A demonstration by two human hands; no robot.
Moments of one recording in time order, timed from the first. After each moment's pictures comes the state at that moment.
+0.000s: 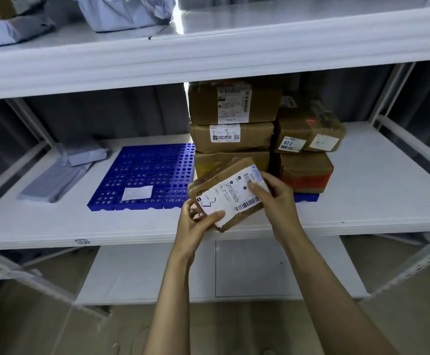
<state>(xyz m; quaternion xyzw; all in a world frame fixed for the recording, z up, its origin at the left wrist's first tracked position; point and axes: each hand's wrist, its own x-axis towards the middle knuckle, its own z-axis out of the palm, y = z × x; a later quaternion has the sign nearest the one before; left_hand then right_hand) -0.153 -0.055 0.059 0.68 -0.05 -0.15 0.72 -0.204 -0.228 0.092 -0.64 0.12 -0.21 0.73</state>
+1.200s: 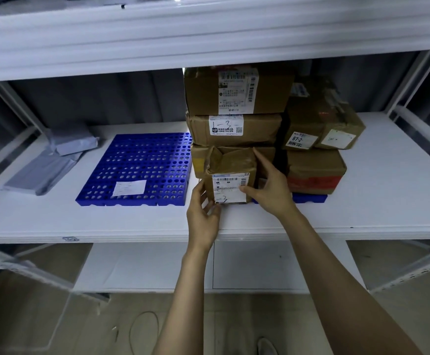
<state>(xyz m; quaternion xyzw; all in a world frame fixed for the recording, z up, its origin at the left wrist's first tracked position) -0.124 -0.107 0.035 0.73 -0.07 -0.02 0.68 -0.131 -0.273 0.056 -0.82 0.08 -0.16 0.54</state>
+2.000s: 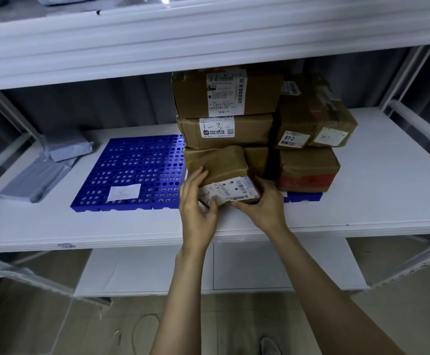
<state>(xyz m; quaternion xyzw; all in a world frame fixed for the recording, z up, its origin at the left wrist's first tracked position) -0.117 -0.108 0.044 0.80 -0.20 0.19 0.54 -0.148 -0.260 0.027 -0.81 0.19 -0.21 0.51</state>
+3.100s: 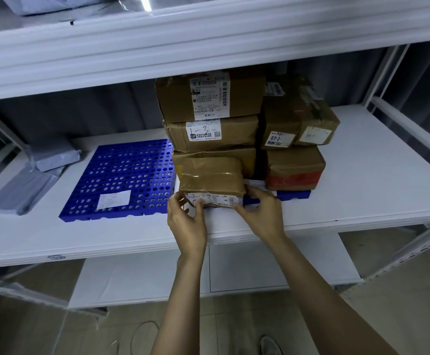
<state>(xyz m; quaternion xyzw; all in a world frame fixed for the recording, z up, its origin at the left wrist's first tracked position) -0.119 -0.120 0.026 0.80 0.00 0.17 0.57 -0.163 -0.270 0.005 -0.84 0.16 -0.26 0.45</state>
